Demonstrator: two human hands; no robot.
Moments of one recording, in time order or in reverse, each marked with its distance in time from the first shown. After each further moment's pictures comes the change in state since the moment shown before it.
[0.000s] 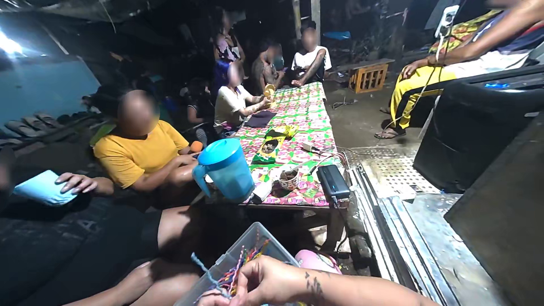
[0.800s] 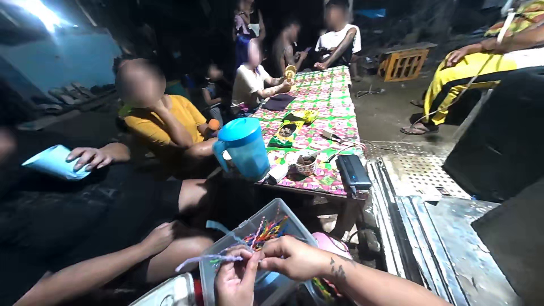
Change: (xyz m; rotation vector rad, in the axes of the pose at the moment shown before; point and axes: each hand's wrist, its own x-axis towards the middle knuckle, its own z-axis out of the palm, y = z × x) left_hand 0.009 -0.004 0.016 0.057 0.041 0.010; right_hand -0.011 -0.002 -0.014 -0.344 -0.063 0.006
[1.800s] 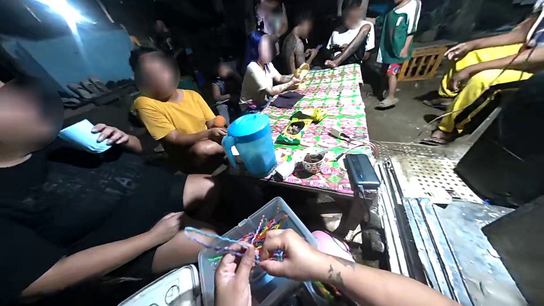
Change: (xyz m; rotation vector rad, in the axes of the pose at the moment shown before) left_hand -0.010 0.021 -0.002 -0.159 0.150 -0.306; right_hand 0.003 0.008 0.023 -0.123 0.248 -0.279
